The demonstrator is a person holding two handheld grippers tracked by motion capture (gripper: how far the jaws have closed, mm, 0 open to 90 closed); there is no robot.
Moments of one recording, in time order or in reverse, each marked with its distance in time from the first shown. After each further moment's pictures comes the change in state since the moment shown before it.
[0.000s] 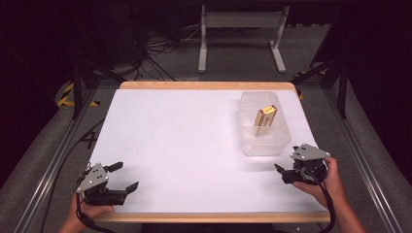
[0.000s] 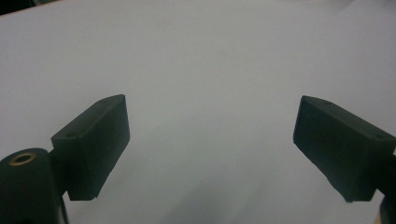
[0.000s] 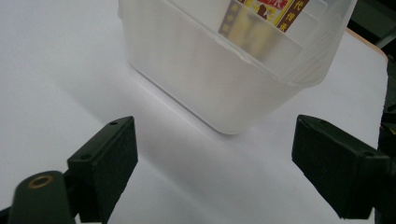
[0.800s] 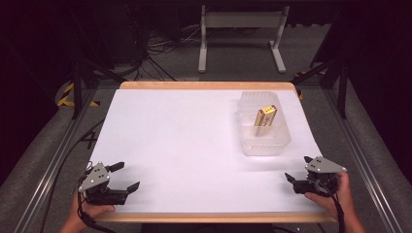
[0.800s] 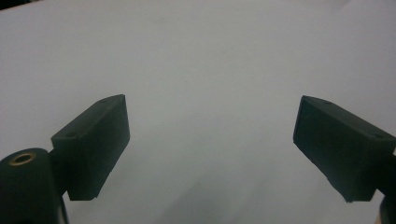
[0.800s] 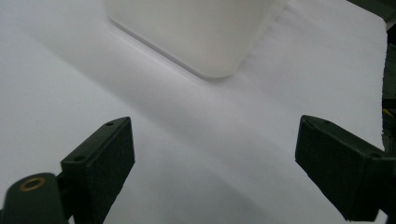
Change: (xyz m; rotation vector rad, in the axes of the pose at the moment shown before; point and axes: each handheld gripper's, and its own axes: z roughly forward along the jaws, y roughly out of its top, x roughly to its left) left arm 0.000 0.000 0.003 0.010 -0.011 -0.004; right arm -0.011 -0.057 -0.002 -0.047 0.001 0.081
